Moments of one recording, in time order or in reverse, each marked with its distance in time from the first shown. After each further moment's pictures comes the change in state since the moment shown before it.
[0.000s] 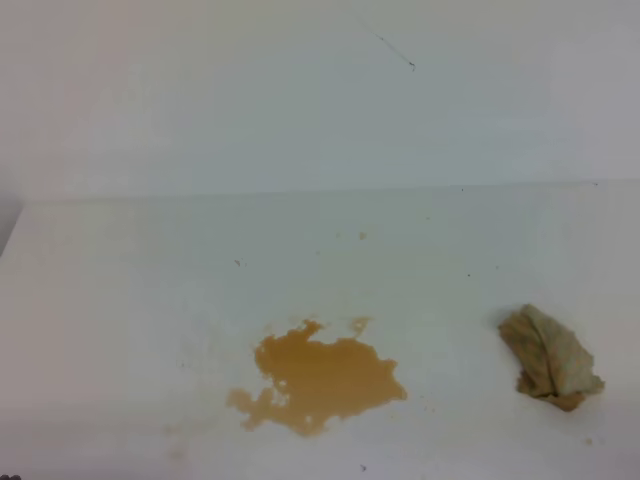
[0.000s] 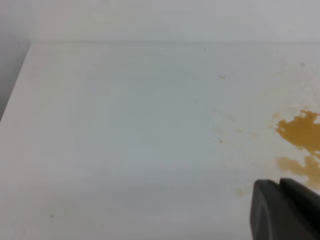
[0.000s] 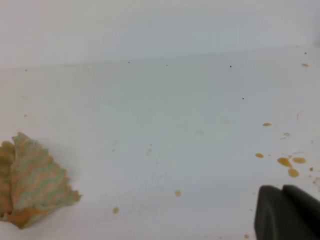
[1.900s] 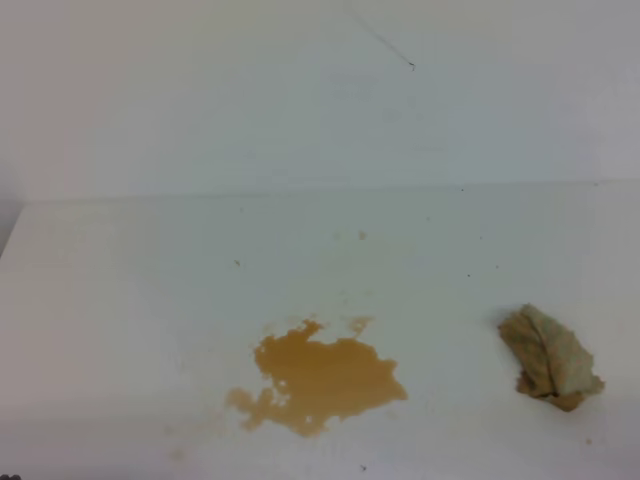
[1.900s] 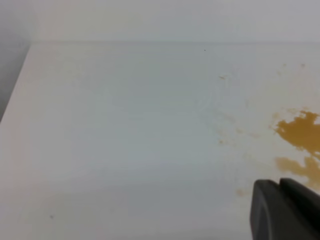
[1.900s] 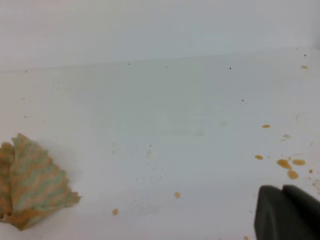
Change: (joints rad) left arm 0.000 0.000 0.000 0.000 -0.001 0.000; right arm 0.000 0.000 0.000 -0.004 -0.004 0.000
